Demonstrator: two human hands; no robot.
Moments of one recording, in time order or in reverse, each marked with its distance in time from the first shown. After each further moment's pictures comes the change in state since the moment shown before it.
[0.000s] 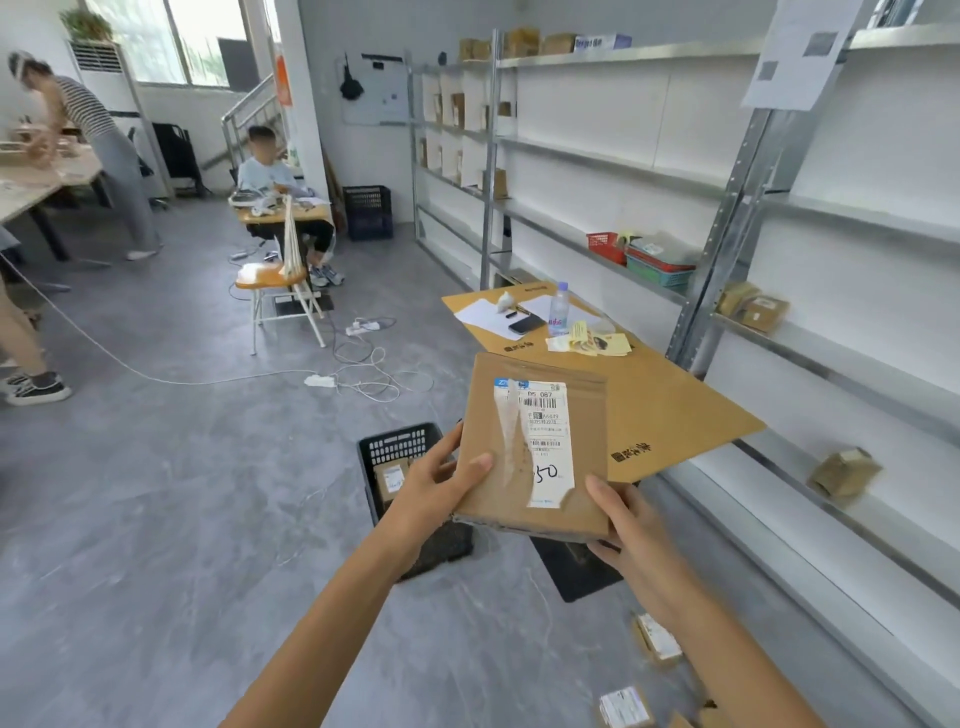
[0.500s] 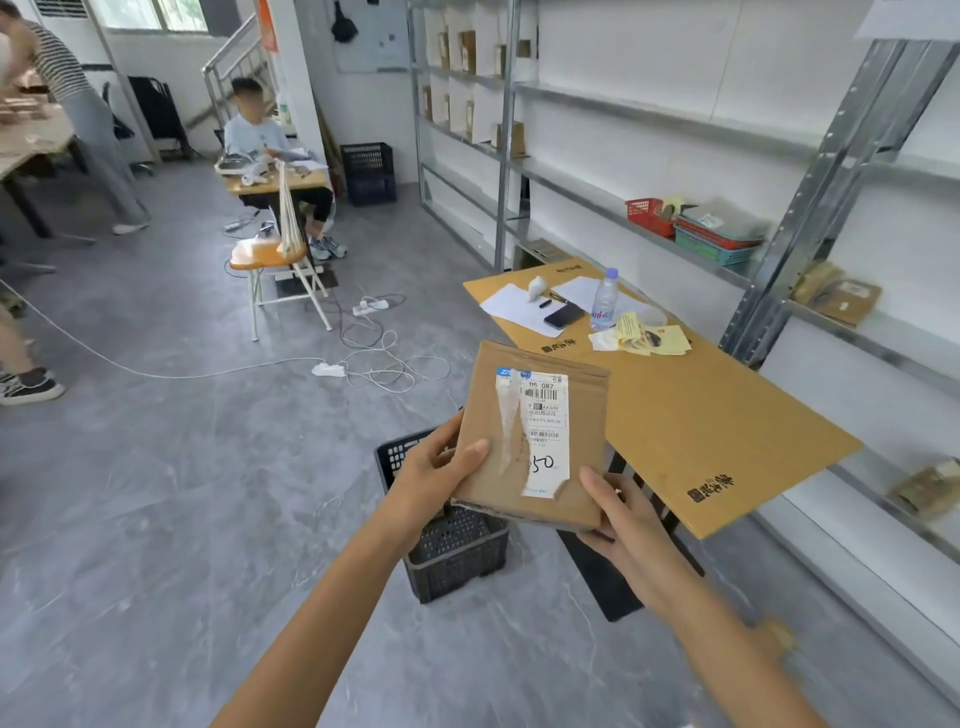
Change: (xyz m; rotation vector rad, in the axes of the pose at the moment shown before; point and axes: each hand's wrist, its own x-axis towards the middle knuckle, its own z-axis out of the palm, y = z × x) left_hand 0.195 -0.007 -0.127 0.017 -0.026 -0.025; right_hand 0.201 -0.026 0.111 0.106 -0.021 0.065
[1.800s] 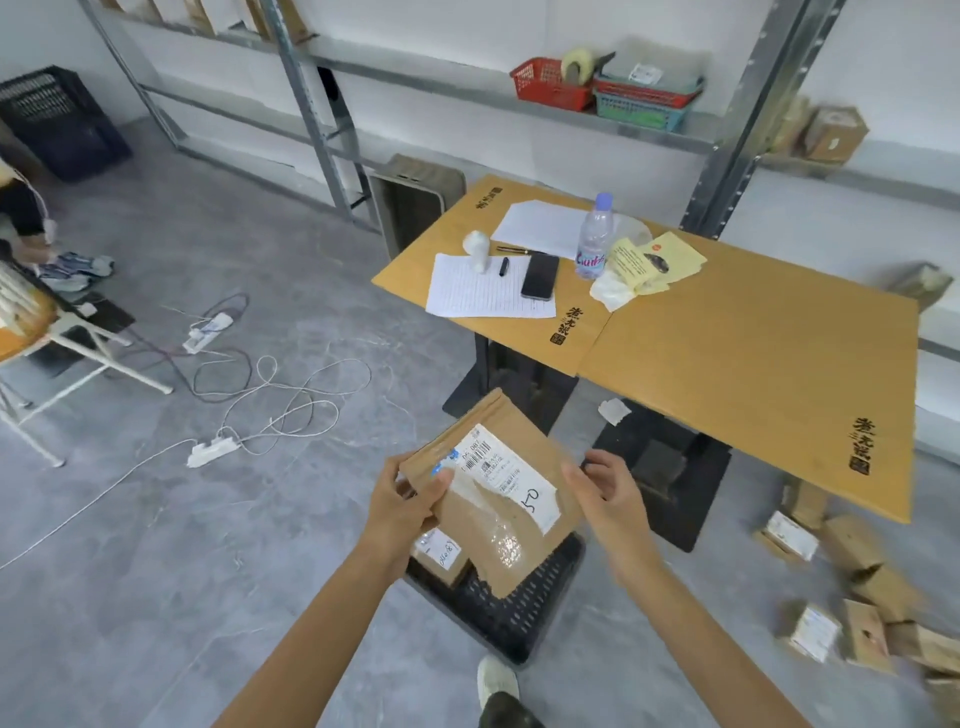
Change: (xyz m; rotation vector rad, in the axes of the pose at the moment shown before) left_hand 0.470 -0.090 -0.247 -0.024 -0.181 -0.452; right_hand 0.433 0.021 0.200 -0.073 0.711 0.060
